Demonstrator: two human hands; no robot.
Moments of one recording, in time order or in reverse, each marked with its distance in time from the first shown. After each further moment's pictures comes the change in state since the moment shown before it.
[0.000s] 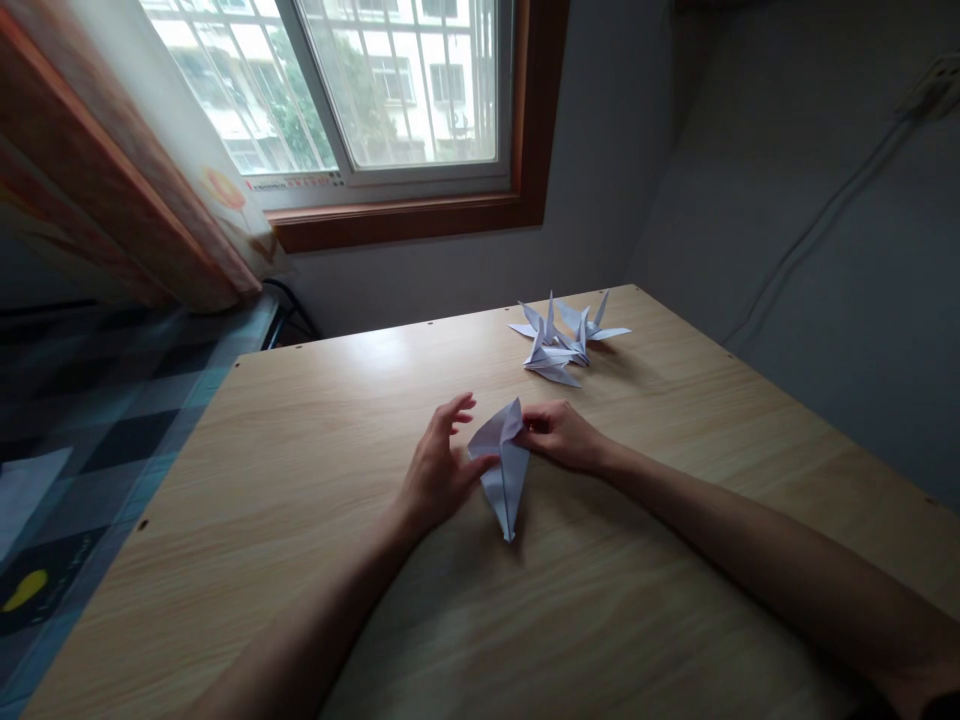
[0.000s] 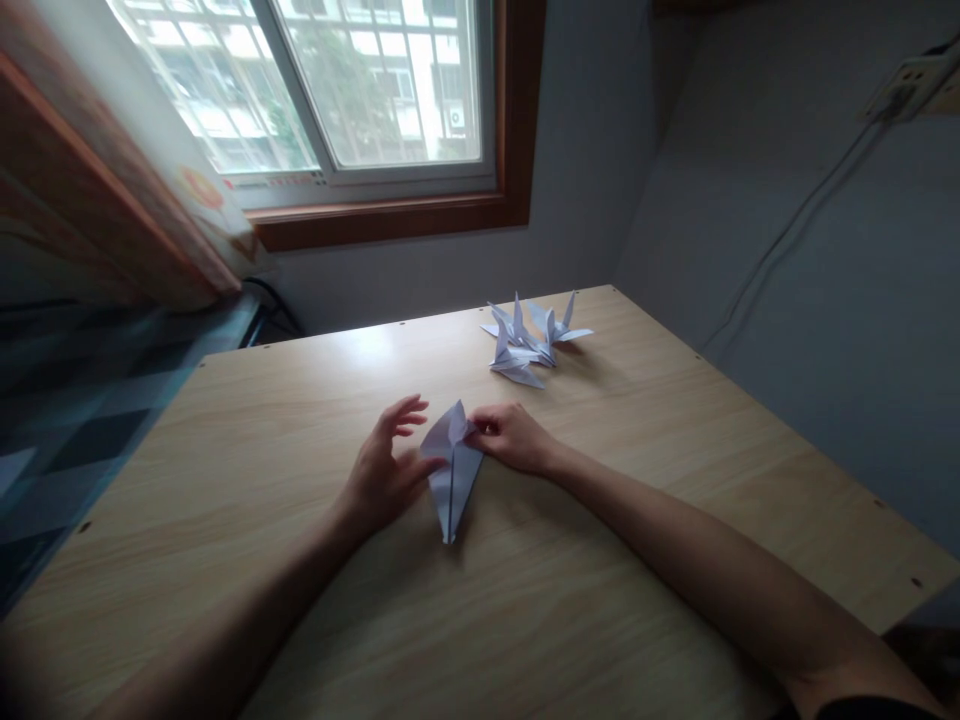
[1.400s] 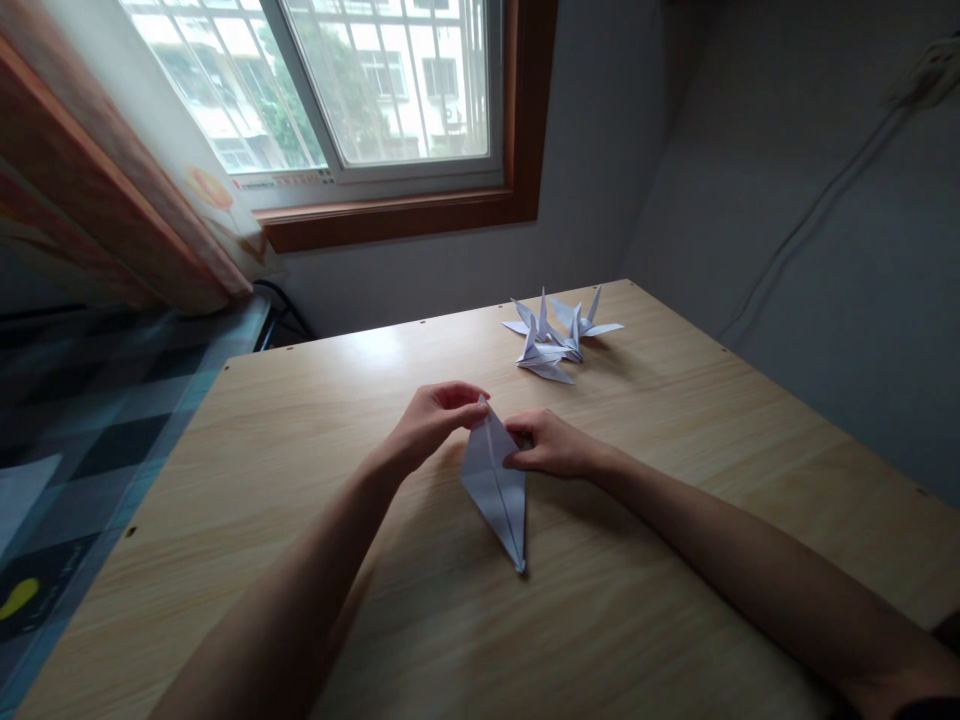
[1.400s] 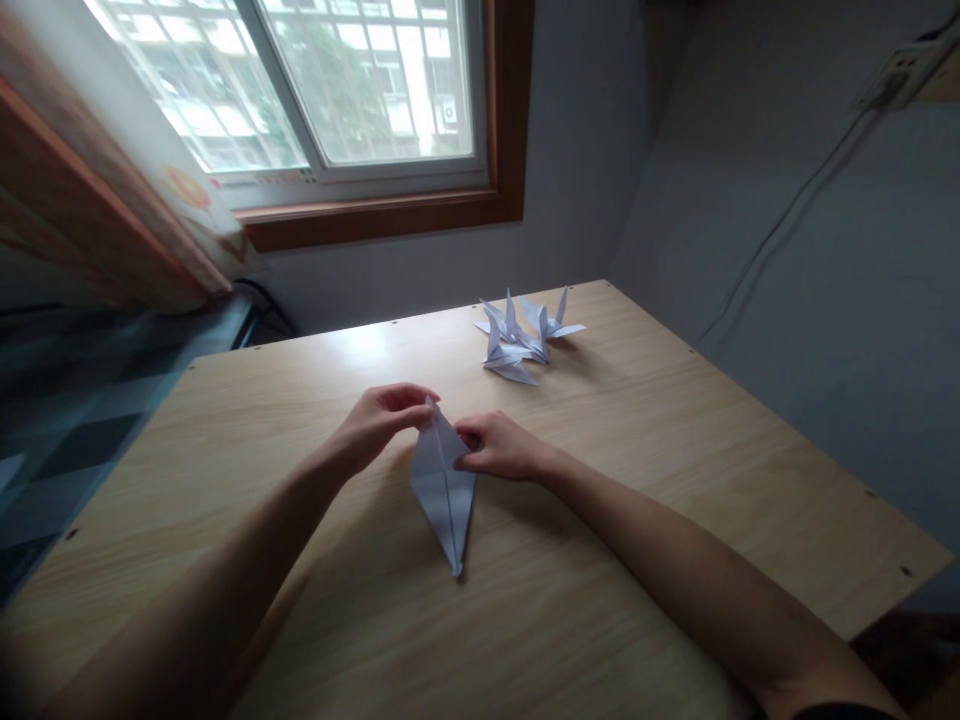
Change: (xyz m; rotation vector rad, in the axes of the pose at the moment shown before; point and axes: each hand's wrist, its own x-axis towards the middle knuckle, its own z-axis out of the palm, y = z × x) left_hand 0.062 0.010 -0.013 -0.473 -0.211 -0.451; right_hand 0.001 -0.010 0.006 0.016 -0.157 0.017
